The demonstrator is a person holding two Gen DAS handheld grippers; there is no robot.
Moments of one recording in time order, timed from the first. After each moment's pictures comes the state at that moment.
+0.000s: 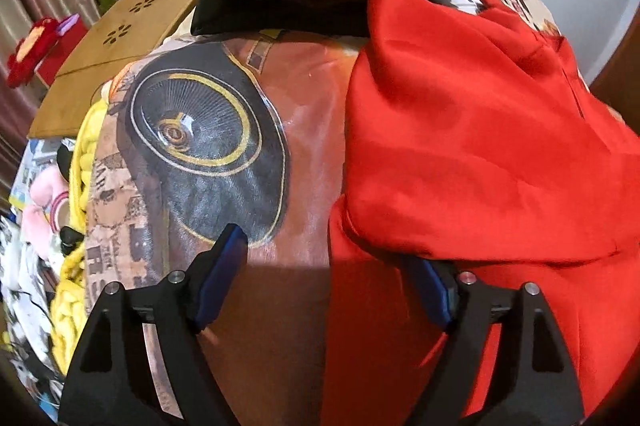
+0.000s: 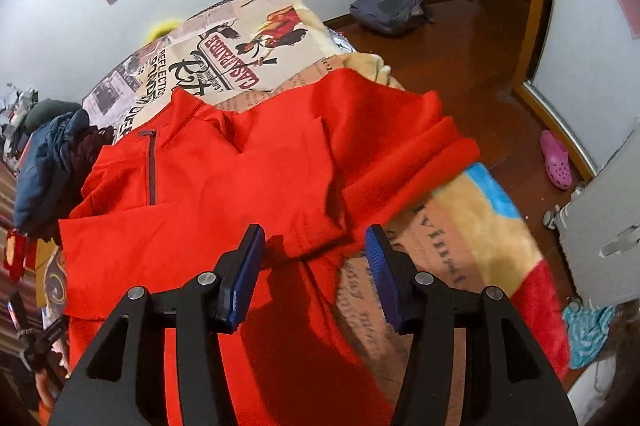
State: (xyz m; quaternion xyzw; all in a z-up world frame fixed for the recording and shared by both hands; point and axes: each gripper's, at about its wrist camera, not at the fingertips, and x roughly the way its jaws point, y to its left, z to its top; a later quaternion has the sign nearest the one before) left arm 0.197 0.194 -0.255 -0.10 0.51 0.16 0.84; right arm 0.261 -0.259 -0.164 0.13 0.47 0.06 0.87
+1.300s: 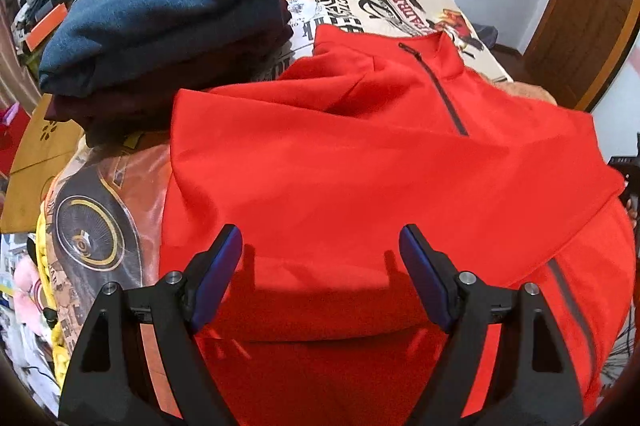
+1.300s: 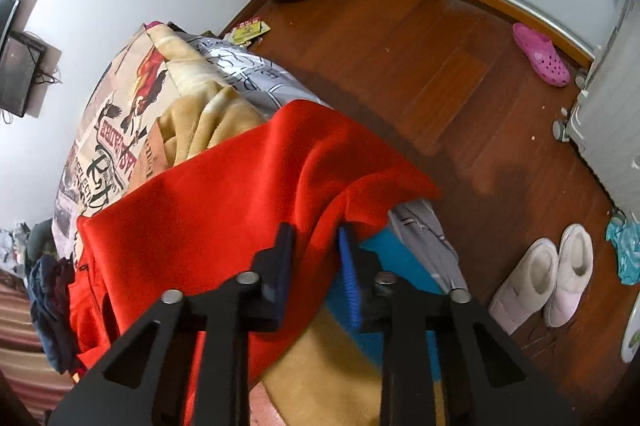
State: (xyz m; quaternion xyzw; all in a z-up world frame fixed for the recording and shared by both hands) left arm 0.252 0.089 -0.202 -0.05 0.48 0.04 0.87; right arm 0.357 -0.385 -0.256 0.32 0.51 -0.03 0.80
